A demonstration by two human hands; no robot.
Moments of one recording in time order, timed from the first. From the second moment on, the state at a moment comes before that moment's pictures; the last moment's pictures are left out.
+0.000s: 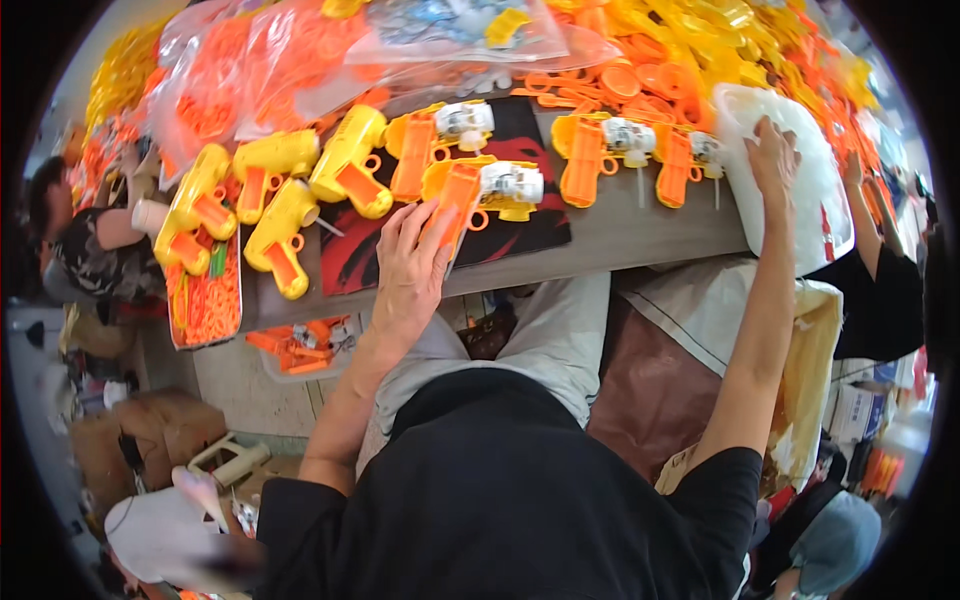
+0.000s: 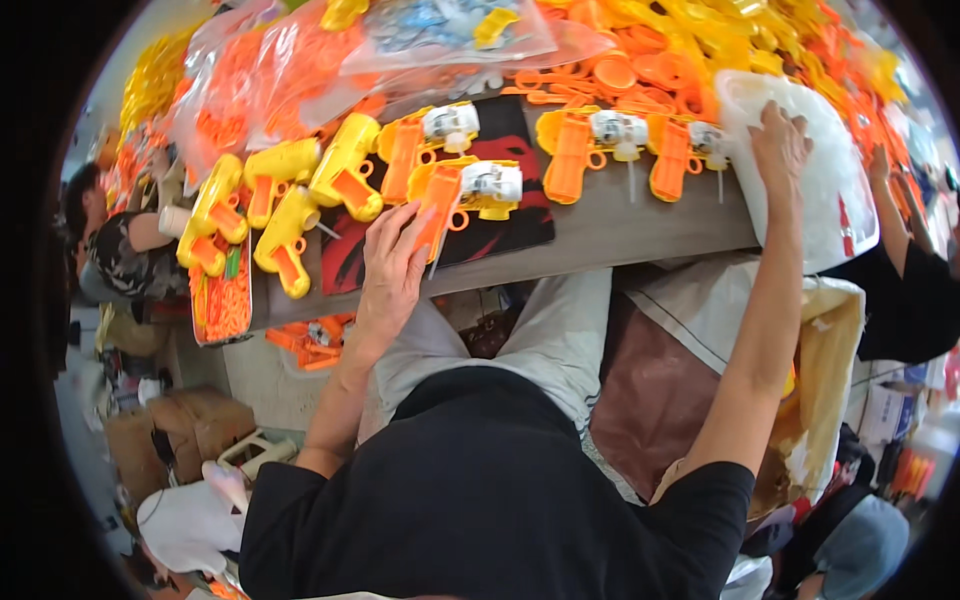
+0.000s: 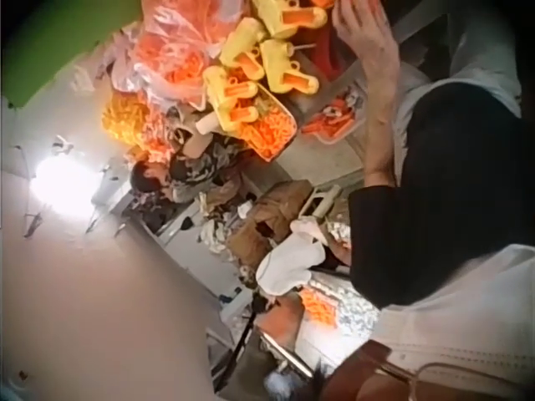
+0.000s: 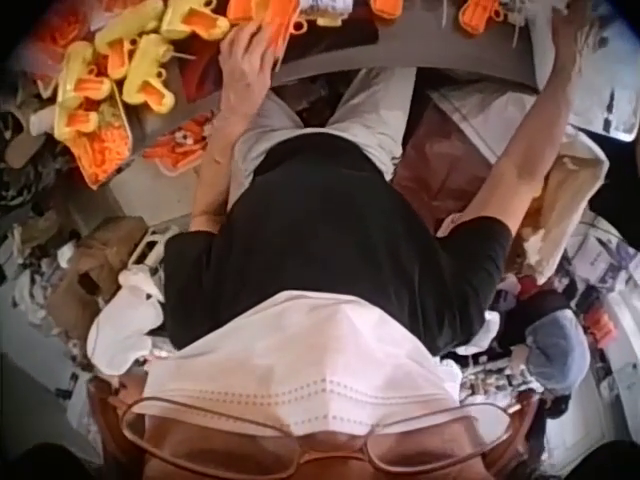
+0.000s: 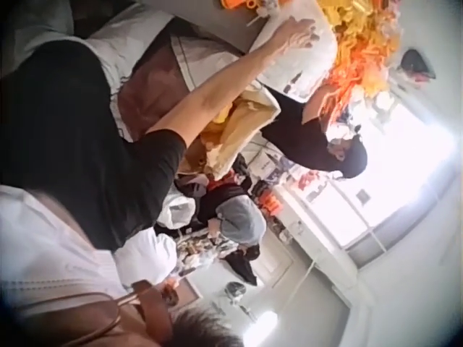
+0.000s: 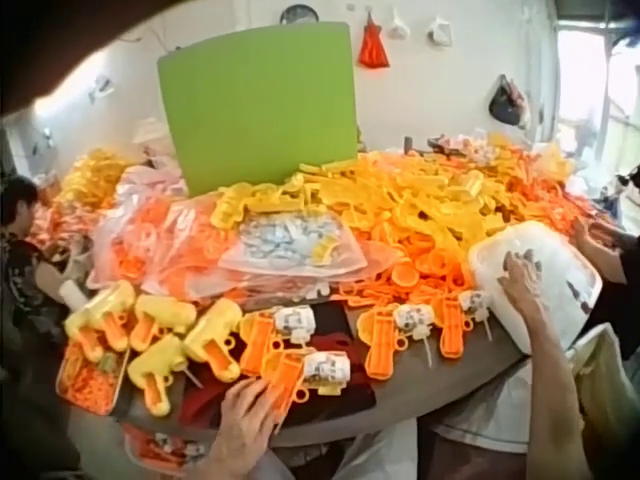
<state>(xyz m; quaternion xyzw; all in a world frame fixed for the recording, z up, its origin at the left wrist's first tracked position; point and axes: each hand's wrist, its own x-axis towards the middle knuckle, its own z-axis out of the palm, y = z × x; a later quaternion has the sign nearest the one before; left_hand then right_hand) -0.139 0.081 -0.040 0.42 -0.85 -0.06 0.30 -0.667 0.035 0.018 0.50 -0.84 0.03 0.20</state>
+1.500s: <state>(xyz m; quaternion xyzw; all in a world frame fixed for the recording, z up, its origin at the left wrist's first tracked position) -0.179 0.057 -0.025 0.28 -0.86 -0.13 0.41 -0.362 0.135 -0.065 0.14 -0.26 0.61 -0.73</state>
